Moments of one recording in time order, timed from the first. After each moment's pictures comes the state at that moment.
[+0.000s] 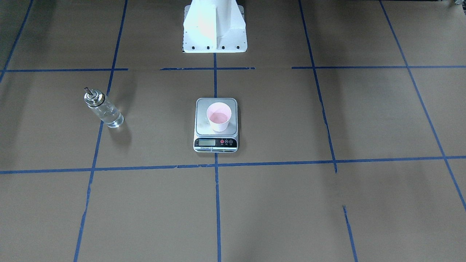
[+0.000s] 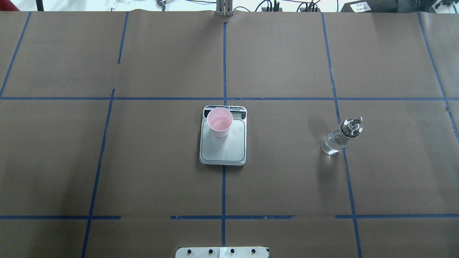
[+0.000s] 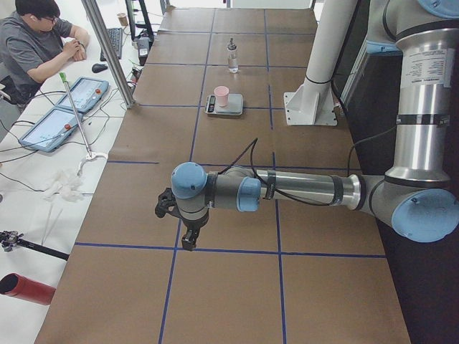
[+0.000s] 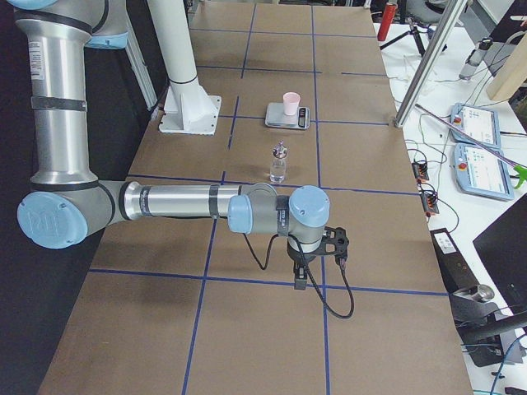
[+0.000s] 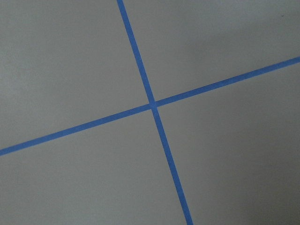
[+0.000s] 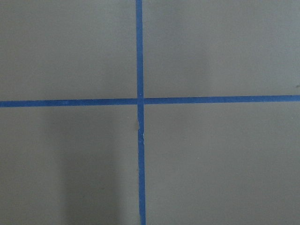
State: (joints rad) left arm -1.57 -1.54 -1.67 -1.57 -2.38 0.23; right arm 1.58 -1.59 1.64 -1.58 2.32 0.05
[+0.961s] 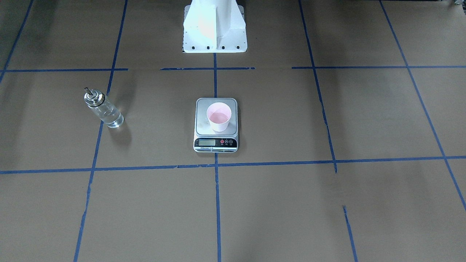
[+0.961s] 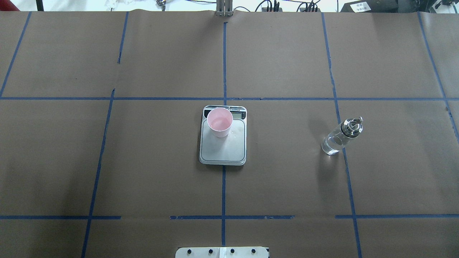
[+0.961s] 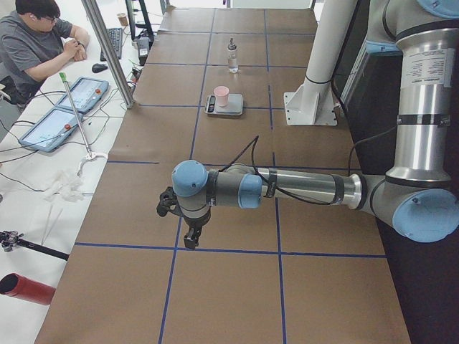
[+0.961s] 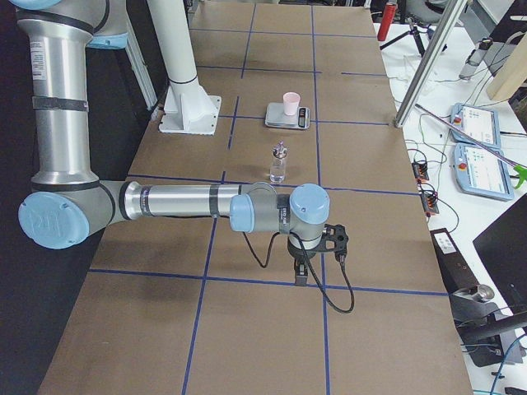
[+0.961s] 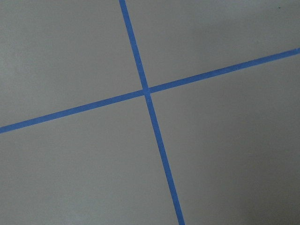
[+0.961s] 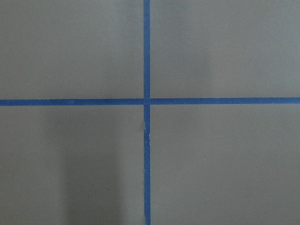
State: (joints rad) left arm -1.57 -1.54 -1.68 -1.55 -2.38 0.23; right arm 1.57 -1.59 1.64 -1.57 2.32 0.06
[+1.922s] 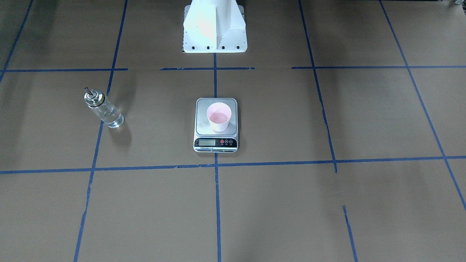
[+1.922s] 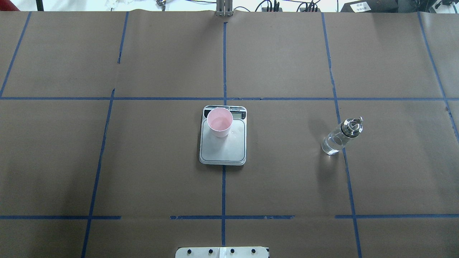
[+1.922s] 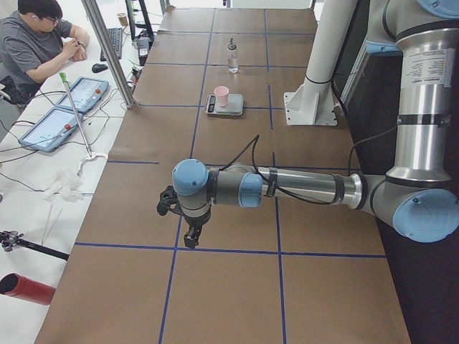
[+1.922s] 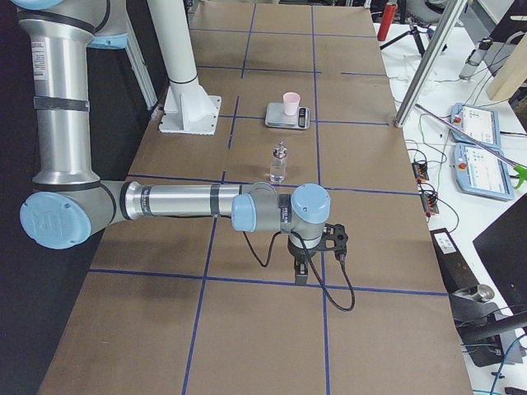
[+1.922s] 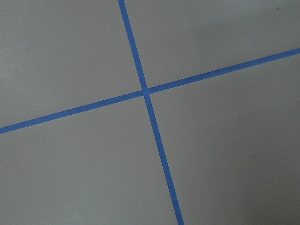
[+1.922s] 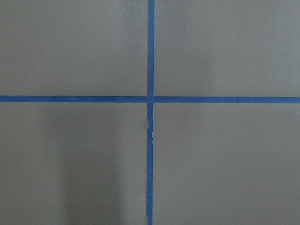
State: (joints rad) left arm -1.57 -1.54 -1.69 -1.55 -2.38 0.23; right arm 1.55 -1.59 1.64 -1.57 2.32 0.06
